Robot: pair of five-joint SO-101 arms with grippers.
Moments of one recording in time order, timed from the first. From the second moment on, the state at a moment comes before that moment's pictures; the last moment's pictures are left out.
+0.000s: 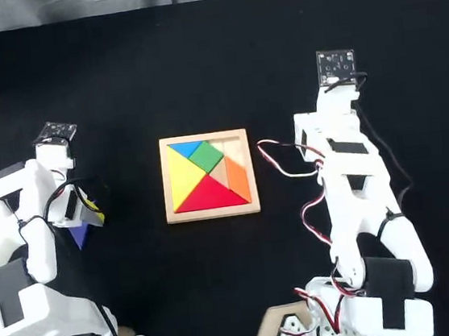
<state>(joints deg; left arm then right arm) -25.2 4.3 34.4 55.2 -33.0 9.5 -11.6 49.8 16.2 5.1</state>
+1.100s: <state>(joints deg) -25.9 4.3 33.7 59.2 -28.1 9.5 -11.6 49.8 16.2 5.1</state>
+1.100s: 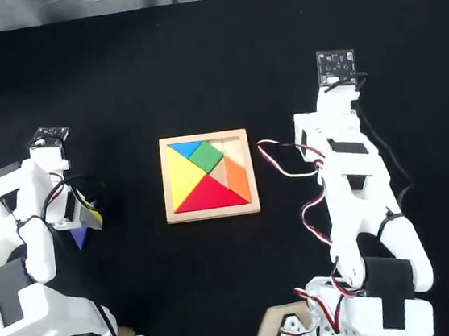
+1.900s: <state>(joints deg) -11.7 -1.2 22.2 64.0 -49.2 9.5 -11.6 49.8 16.2 5.1</state>
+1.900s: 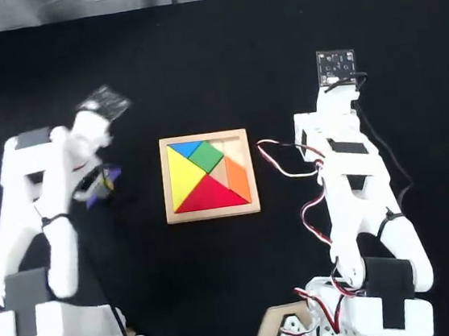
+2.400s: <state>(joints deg) 17.8 9.1 -2.5 66.7 -63.3 16.4 -11.6 49.8 15.5 -2.8</state>
